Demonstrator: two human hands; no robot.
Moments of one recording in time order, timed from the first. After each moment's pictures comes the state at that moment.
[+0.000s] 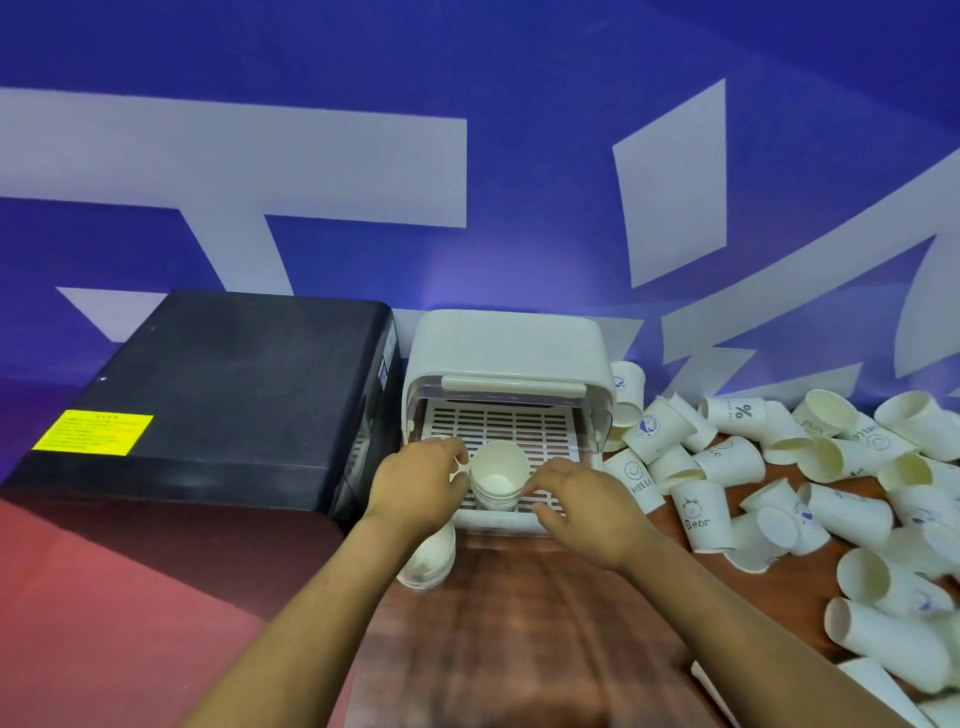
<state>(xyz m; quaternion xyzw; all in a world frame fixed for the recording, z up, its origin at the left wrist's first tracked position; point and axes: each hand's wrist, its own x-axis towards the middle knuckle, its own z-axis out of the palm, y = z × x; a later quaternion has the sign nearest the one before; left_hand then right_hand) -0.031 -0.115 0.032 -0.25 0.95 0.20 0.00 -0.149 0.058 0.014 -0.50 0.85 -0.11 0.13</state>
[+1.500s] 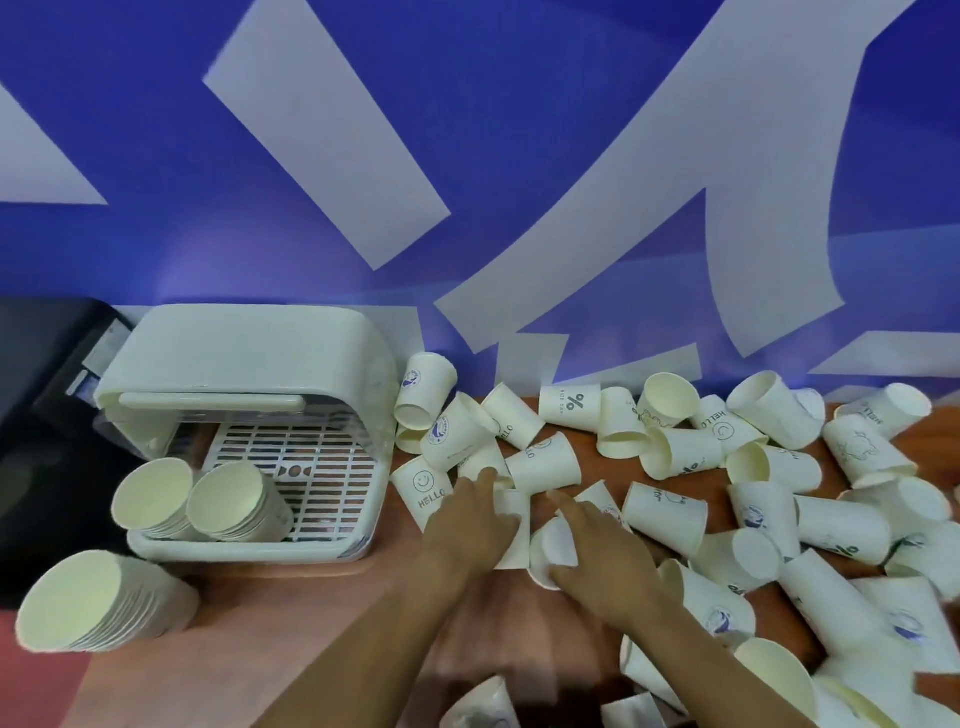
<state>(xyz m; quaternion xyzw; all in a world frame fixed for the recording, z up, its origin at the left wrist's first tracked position) -0.257 0.134 -0.053 -0.29 0.89 0.33 0.14 -0.326 0.294 -0.056 -0.34 0.90 -0.11 0.24</state>
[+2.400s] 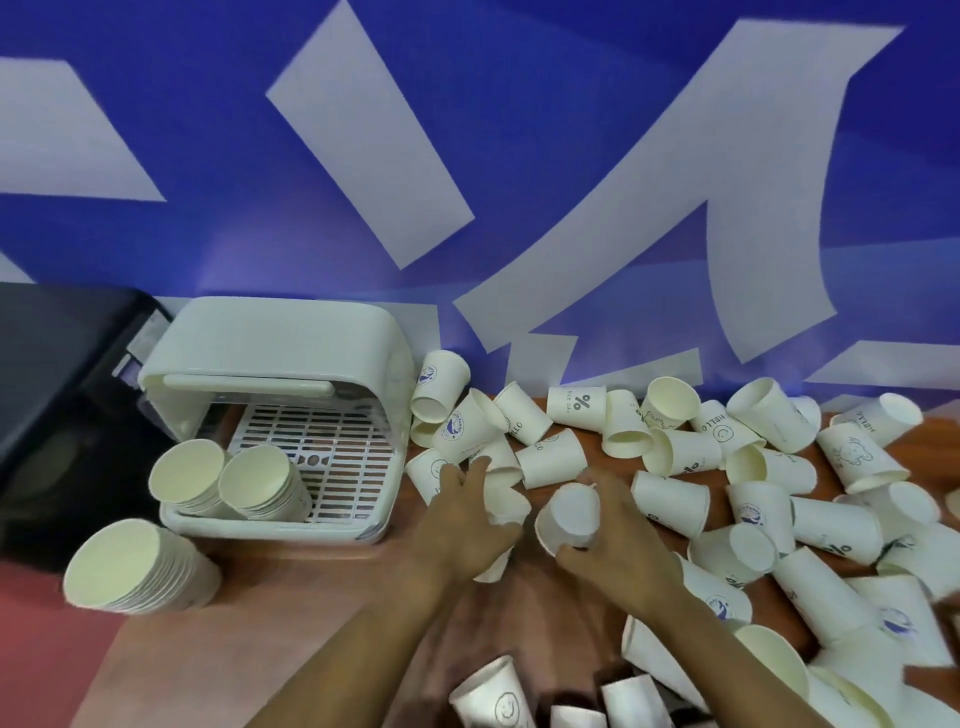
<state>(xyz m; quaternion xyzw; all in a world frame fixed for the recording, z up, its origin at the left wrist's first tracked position) -0.219 0.132 -0.028 -0.28 0.88 0.38 0.07 -0.310 0.300 -0.025 -0.28 0.89 -0.30 0.20</state>
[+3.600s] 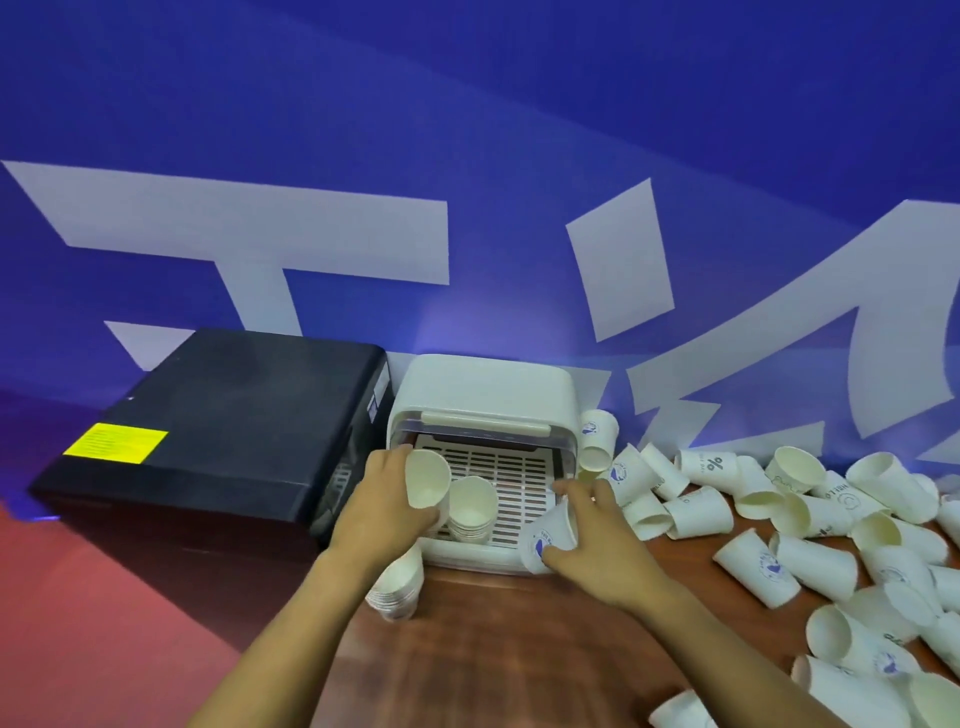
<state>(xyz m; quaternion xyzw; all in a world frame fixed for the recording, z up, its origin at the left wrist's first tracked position) -0.012 -0.084 0.067 -0.36 0.87 0.33 -0.08 -0.157 0.113 0.044 -0.36 0.87 -0.27 0.19</state>
